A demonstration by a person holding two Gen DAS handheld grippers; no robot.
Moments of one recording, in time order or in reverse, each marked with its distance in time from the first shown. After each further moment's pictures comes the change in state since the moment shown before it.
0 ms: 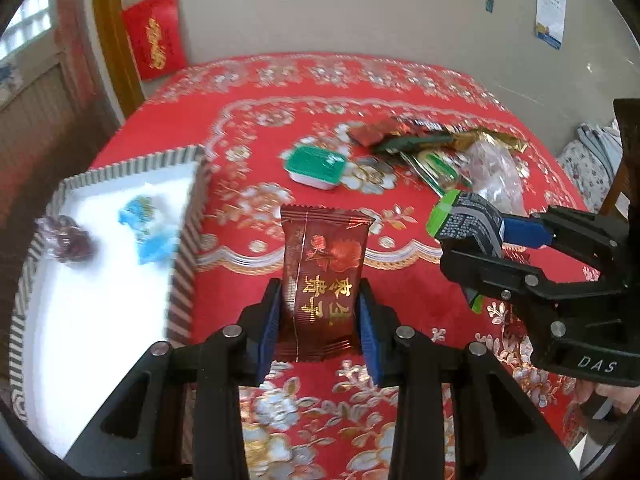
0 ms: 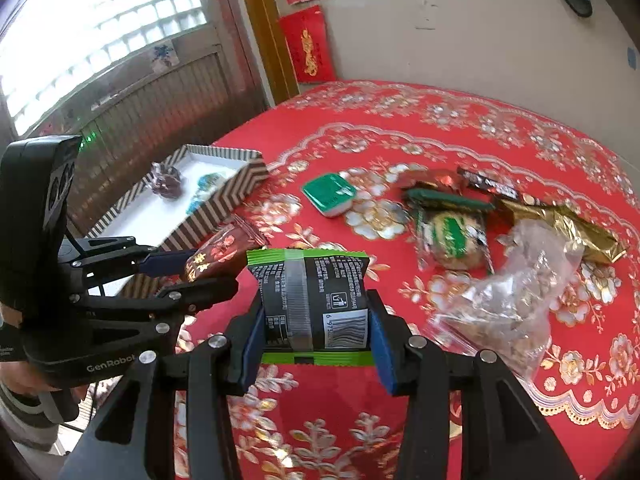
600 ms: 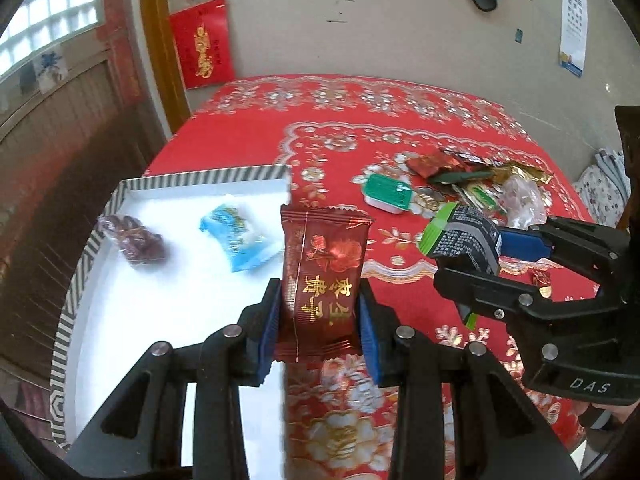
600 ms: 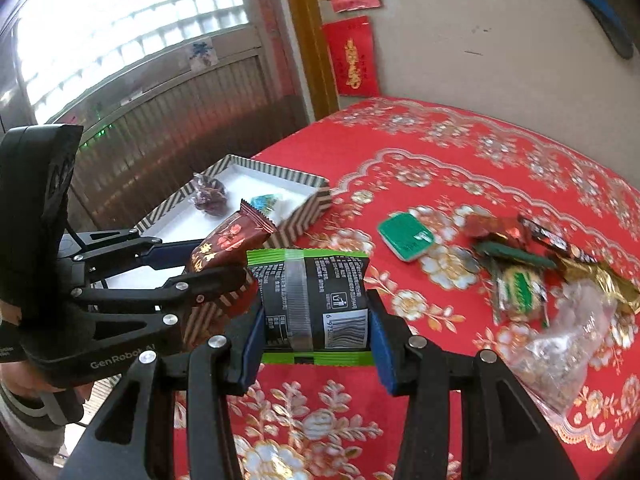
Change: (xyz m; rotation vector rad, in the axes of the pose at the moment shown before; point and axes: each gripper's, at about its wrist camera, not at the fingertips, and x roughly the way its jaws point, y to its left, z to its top) left arm -0.033 0.057 -0.001 -0.056 -0.052 0.071; right arm 0.013 0.058 0.029 -0.075 -0.020 0.054
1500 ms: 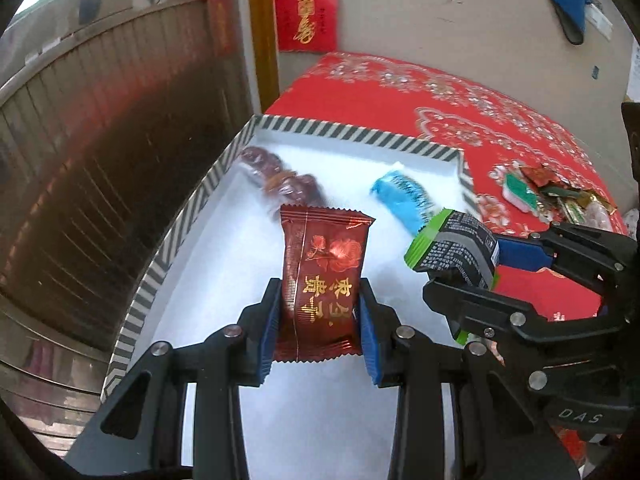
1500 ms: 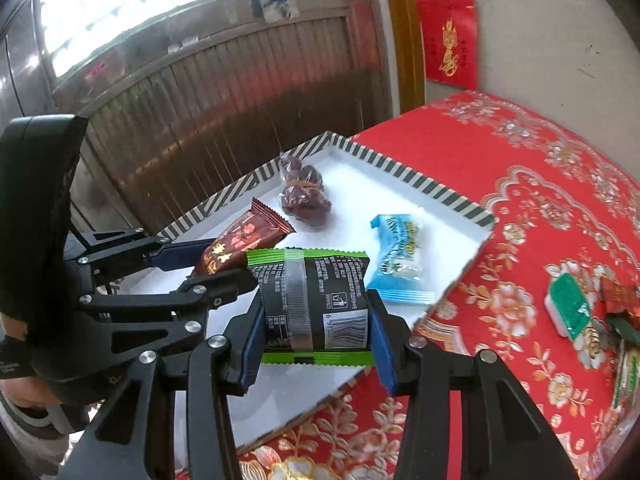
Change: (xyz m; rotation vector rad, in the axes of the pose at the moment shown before) left arm 0.007 0.129 -0.031 -0.168 0.057 0.129; right arm 0.094 0.101 0.036 -0.132 0.101 0.136
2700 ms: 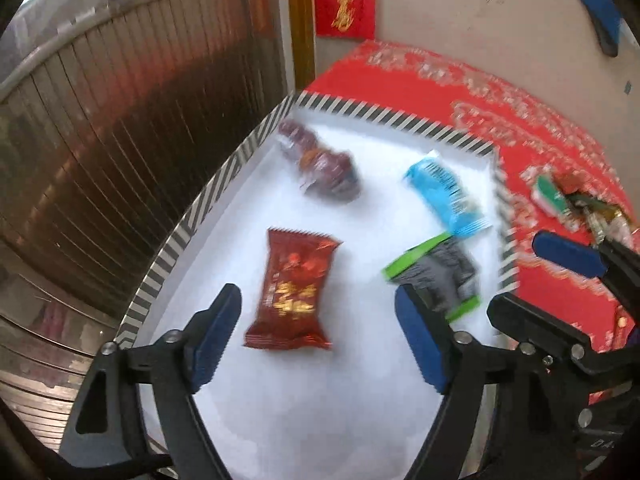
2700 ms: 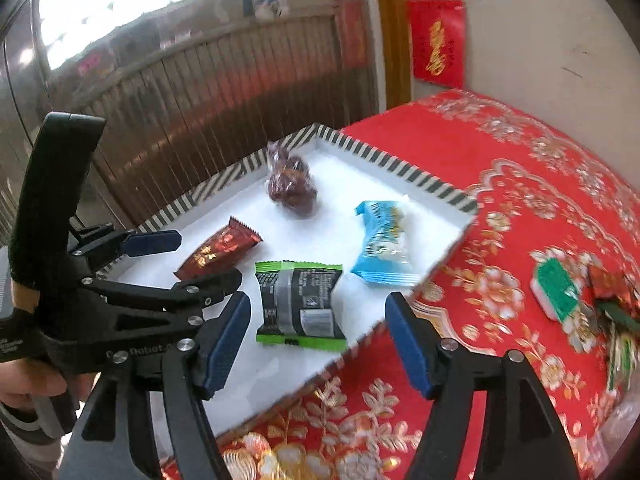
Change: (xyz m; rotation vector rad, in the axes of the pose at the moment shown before) left arm -0.005 -0.003 -0.009 -0.088 0.032 0.090; right arm -0.017 -0.002 -0.013 0.013 -0.028 -0.053
